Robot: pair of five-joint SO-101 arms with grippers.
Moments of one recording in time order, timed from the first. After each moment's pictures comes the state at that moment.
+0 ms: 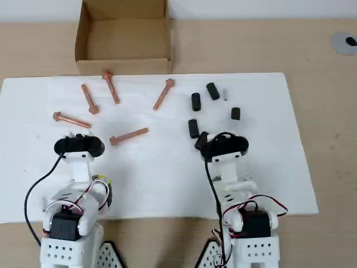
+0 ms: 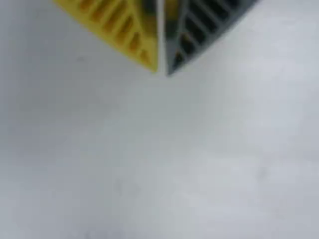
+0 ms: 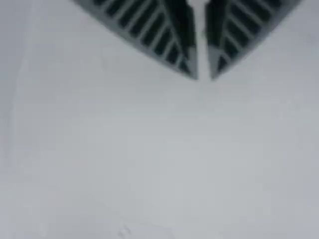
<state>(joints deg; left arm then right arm) 2.2 -104.3 90.6 75.5 -2.1 -7.3 -103.3 92.2 77.1 -0.2</state>
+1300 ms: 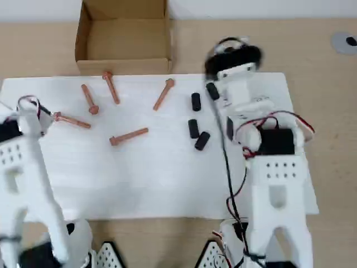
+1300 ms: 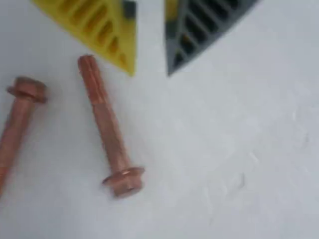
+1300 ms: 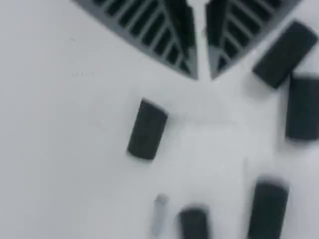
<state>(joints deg) -25.5 -26.4 27.5 64.2 22.1 -6.8 -37.7 28.4 69.9 8.2</state>
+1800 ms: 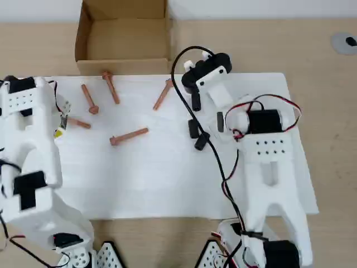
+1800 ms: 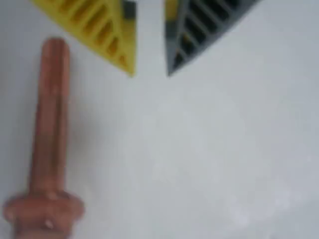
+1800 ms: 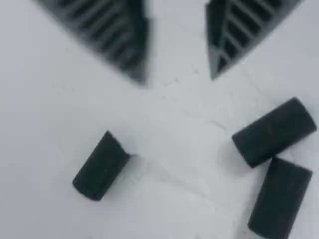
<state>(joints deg) -20.8 11.3 3.3 76.0 38.7 -8.7 -27.6 24.2 75.3 18.4</state>
